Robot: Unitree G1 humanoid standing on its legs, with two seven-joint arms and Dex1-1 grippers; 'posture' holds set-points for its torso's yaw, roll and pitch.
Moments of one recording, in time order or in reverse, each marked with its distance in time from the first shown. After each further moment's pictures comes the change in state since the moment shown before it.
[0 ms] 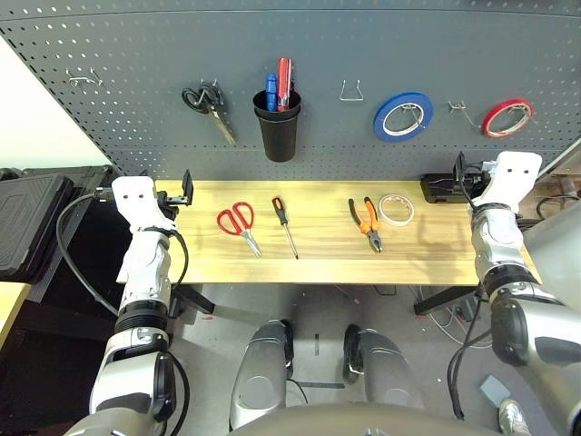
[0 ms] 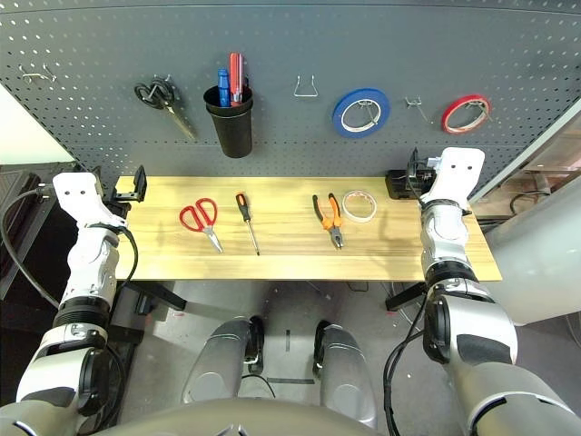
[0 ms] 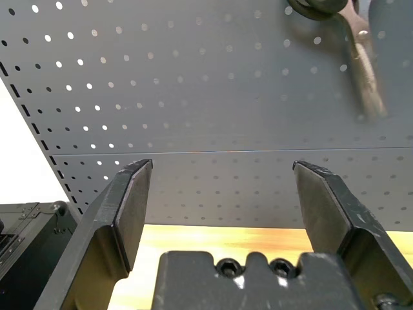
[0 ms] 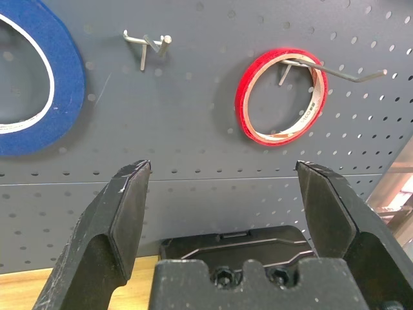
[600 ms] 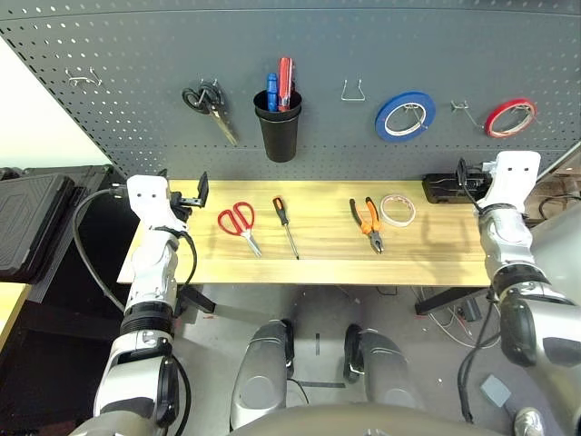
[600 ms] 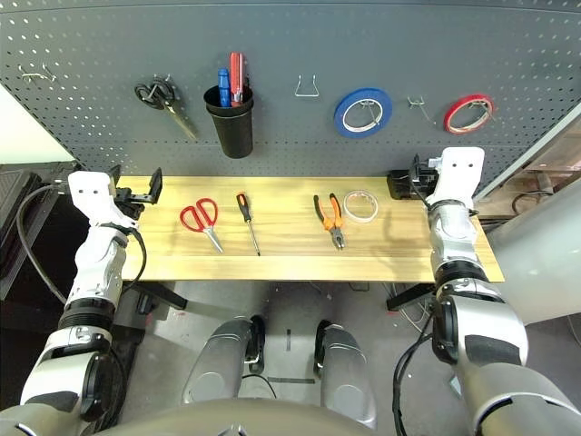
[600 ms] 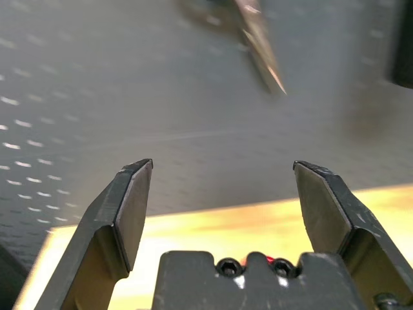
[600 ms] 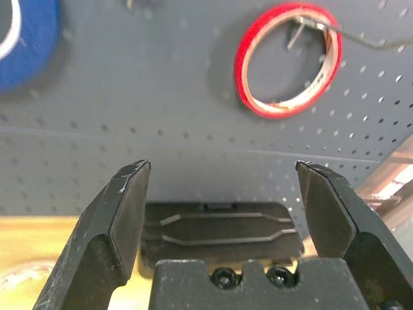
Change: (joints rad) left arm 0.088 -0.050 -0.097 -0.201 -0.025 0.141 -0.172; right arm 0.004 -0.107 0.040 0.000 -0.025 0.185 0.105
